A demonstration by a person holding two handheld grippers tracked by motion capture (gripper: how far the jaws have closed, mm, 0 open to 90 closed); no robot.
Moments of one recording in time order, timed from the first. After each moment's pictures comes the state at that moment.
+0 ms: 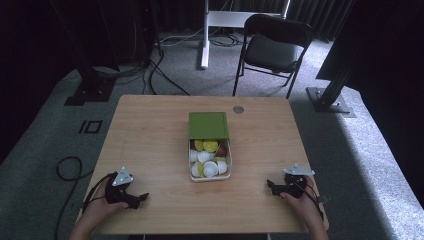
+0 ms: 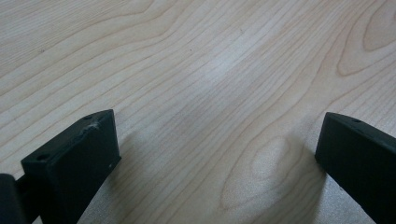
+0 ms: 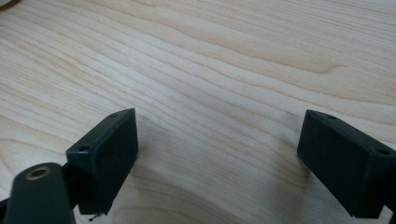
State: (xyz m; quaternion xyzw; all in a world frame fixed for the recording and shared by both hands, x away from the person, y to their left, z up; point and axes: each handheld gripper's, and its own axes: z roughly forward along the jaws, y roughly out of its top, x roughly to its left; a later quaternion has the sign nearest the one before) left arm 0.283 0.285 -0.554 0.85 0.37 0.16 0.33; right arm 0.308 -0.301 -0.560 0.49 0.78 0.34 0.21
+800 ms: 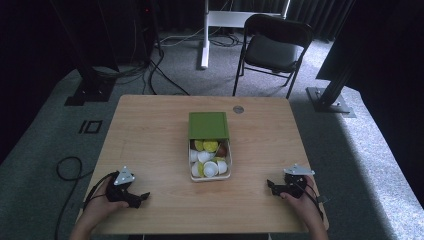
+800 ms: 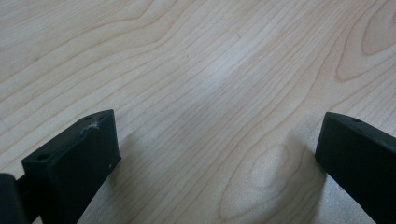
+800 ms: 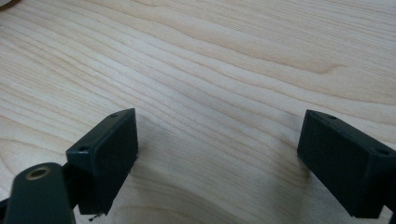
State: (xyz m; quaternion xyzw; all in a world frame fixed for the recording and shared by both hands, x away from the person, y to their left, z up) left arm 0.286 0.281 -0.554 0.85 0.37 0.16 0.33; right arm 0.308 -0.301 -0.560 0.49 0.78 0.34 0.21
